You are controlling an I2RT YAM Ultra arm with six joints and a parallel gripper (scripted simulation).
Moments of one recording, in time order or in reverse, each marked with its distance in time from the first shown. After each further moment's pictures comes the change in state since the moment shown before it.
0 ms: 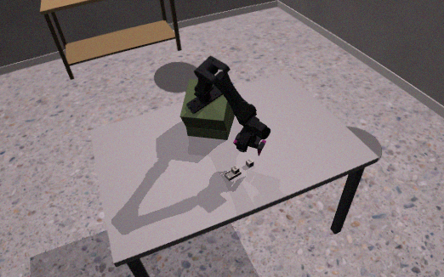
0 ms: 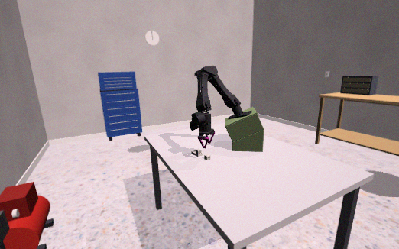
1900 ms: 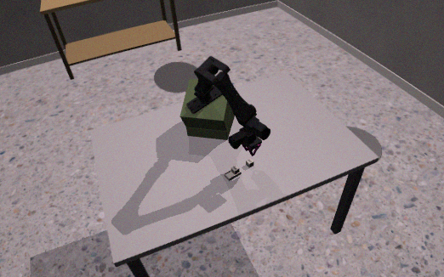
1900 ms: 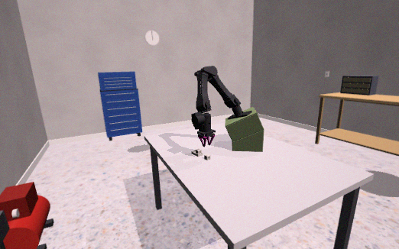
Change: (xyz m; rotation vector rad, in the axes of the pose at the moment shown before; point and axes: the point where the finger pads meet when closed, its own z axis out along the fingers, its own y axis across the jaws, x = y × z) arm -0.001 0.002 0.002 -0.008 -0.001 0.526
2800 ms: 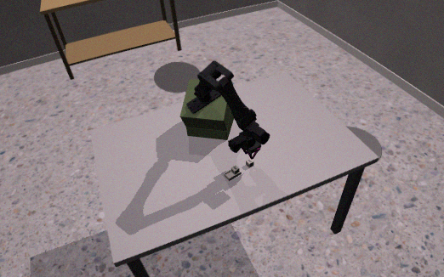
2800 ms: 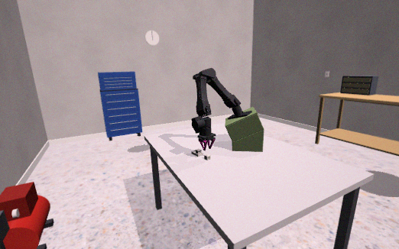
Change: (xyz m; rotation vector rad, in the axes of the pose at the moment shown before) arm 0.000 -0.004 0.026 0.011 -0.002 0.004
